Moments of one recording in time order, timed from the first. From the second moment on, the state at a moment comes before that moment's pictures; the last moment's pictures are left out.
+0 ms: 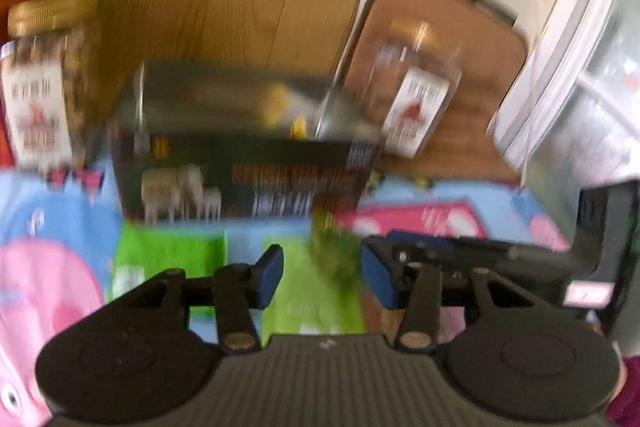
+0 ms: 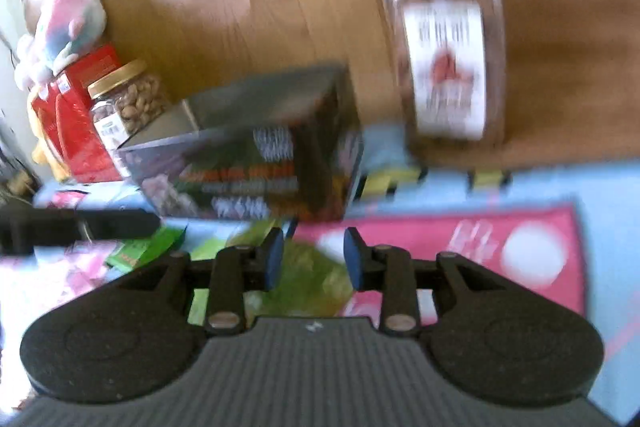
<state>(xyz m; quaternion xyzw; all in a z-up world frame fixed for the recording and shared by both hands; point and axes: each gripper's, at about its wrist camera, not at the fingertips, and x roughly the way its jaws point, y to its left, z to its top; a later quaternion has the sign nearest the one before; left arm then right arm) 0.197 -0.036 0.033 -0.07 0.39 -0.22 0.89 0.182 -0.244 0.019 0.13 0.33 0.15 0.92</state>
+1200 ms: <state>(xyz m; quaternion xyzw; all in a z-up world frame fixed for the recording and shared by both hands) 0.205 -0.085 0.036 -0.02 0.42 -0.25 0.87 0.146 -0.234 0.006 0.06 0.31 0.20 0.93</state>
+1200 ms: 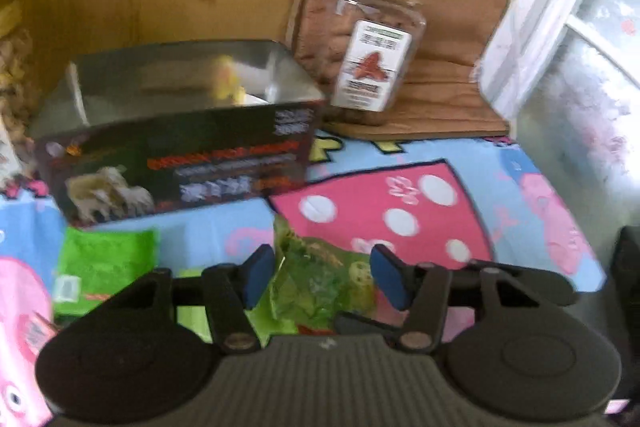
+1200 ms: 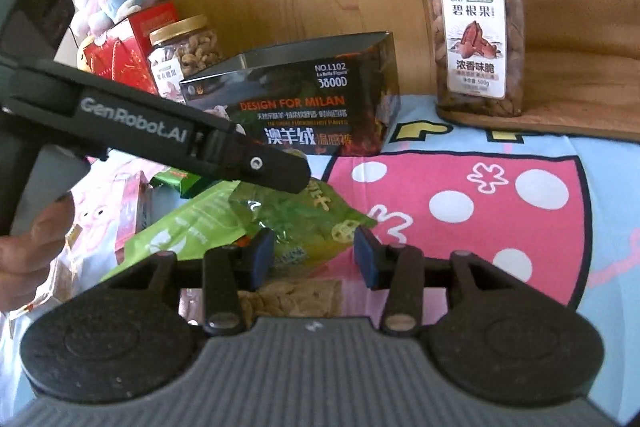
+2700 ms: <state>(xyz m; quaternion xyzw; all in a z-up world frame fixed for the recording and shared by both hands) 0.017 0.051 0.013 -0.14 0.43 -0.23 0.86 0.023 -0.172 0.009 0.00 0.31 0.37 0.87</state>
